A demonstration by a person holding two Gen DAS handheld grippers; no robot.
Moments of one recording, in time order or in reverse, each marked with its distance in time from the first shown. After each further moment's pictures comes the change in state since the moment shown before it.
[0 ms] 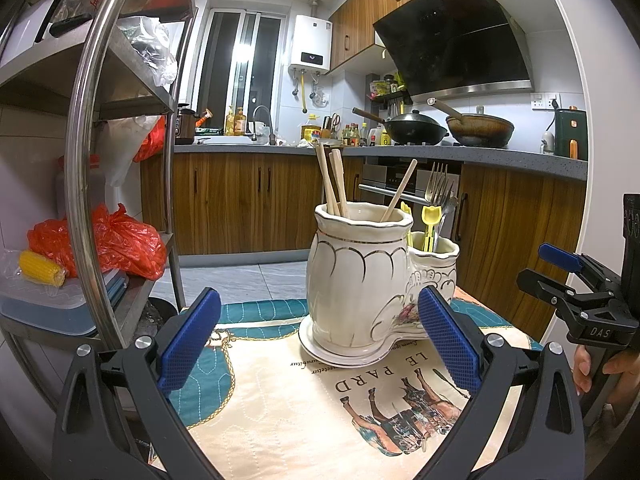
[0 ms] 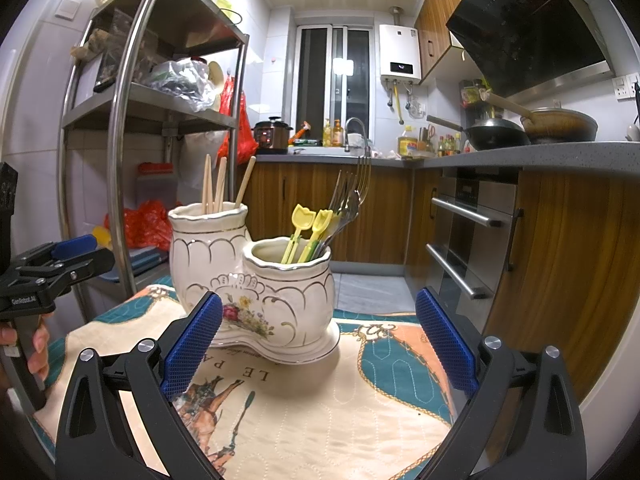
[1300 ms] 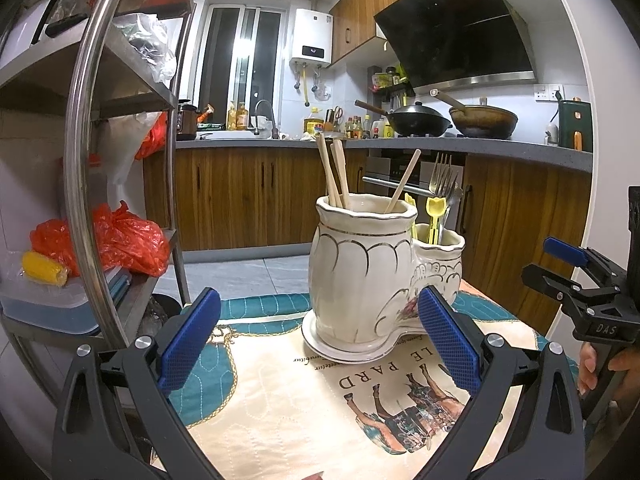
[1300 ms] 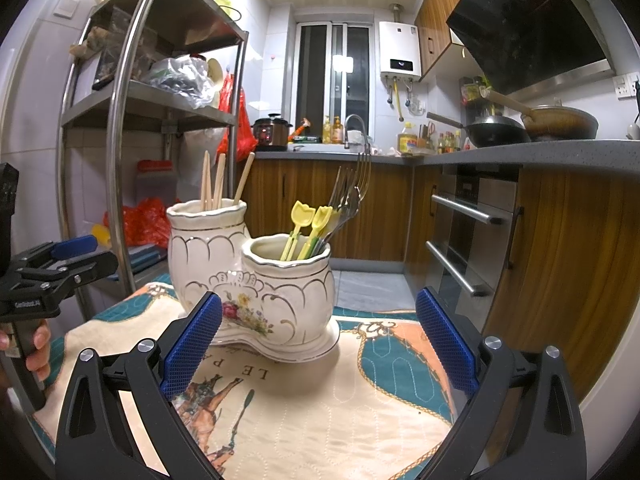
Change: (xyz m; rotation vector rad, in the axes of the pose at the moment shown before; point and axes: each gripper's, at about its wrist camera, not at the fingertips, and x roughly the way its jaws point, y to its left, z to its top) left arm 0.005 0.007 0.003 0.027 0.025 0.013; right arm 0.001 -0.001 0.001 0.000 0.003 0.001
